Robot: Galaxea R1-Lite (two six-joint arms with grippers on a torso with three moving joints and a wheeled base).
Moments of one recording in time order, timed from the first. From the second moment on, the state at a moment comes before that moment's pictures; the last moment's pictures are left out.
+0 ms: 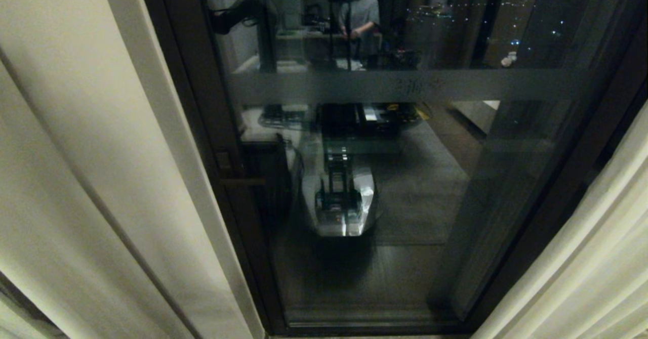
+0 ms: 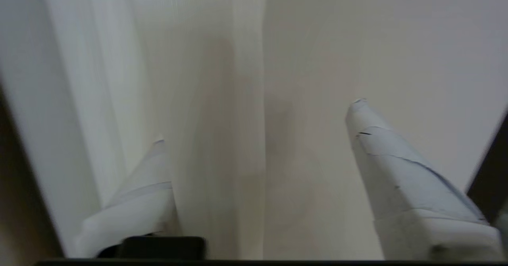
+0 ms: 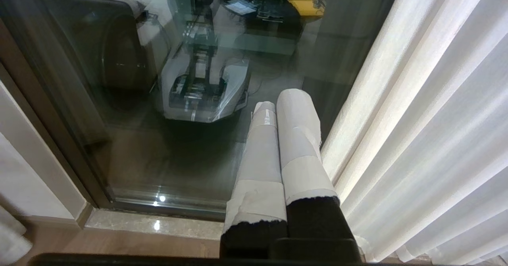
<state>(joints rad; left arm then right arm) 0.80 1.49 -1.04 -0.80 -0.48 -0.26 0.00 0.00 0.00 0.01 0.04 -0.10</state>
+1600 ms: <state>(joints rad) 0.88 1.08 -0.53 -0.79 -0.49 -0.26 0.00 0.00 0.00 0.01 0.04 -0.10</state>
